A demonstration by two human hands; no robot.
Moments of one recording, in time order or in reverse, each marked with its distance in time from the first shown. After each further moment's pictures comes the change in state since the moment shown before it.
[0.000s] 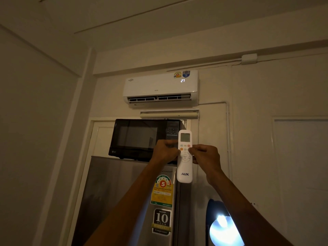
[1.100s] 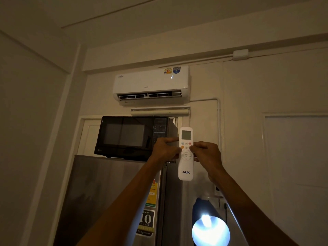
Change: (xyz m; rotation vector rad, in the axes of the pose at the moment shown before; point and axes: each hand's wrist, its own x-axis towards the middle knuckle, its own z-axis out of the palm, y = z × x) left_hand 0.021 0.005 0.067 -0.034 -0.048 -0.014; right_hand 0.043 0.033 -0.059 -0.024 -0.001 -0.023
